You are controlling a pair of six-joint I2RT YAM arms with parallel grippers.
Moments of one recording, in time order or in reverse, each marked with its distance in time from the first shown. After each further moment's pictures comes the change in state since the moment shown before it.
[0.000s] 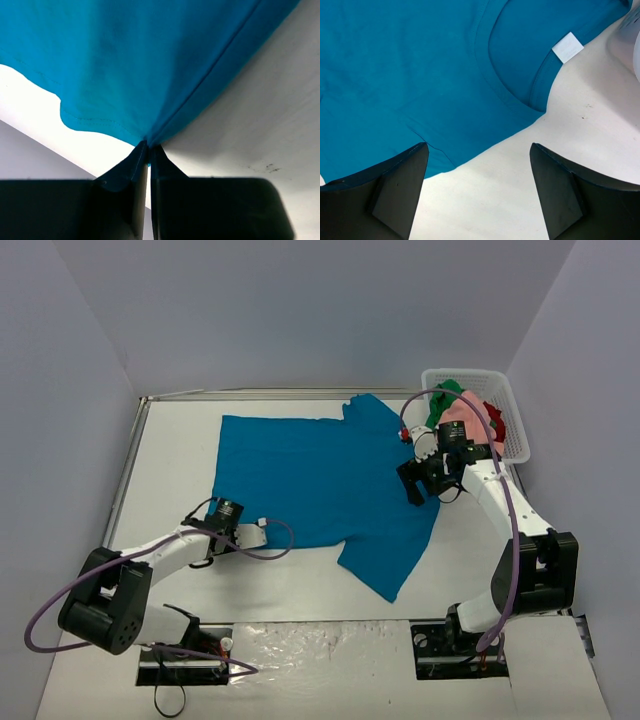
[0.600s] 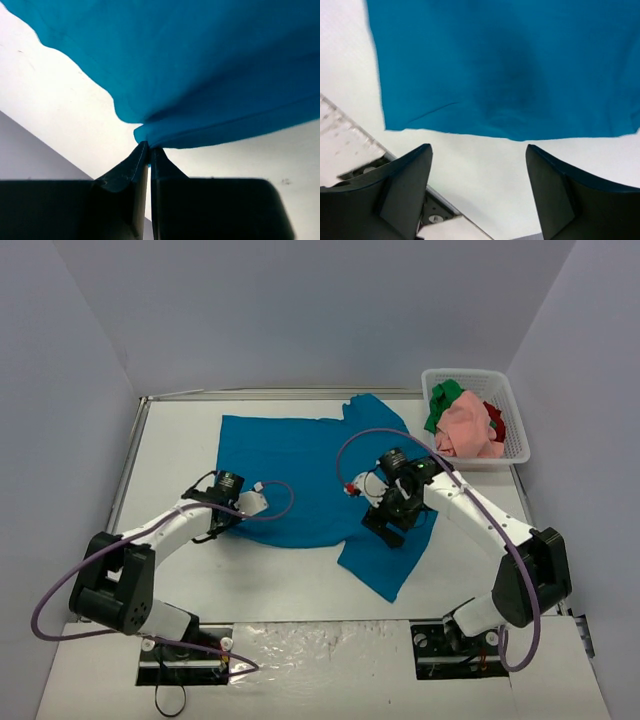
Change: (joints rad) left arm 0.042 0.082 0.248 -0.151 0.031 -0.235; right arm 0.367 -0.008 -0.007 -0.286 0.061 -0.112
